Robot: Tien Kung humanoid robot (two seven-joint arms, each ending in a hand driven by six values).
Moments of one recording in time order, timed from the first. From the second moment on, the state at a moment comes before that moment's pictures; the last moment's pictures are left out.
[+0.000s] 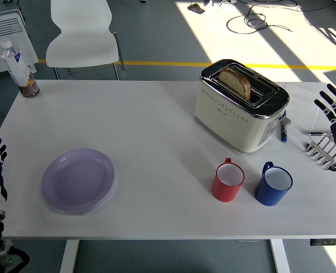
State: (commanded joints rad) left arm -0.07 0.08 -1.61 -0.90 1.20 0.16 -0.53; right arm 0.19 -0.21 1.55 1.32 -0.58 -0.05 0.08
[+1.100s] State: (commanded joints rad) left arm -0.11 0.09 -1.47 -0.83 1.19 0.11 -0.51; right arm 0.20 -0.21 1.55 1.32 -0.58 -0.05 0.08
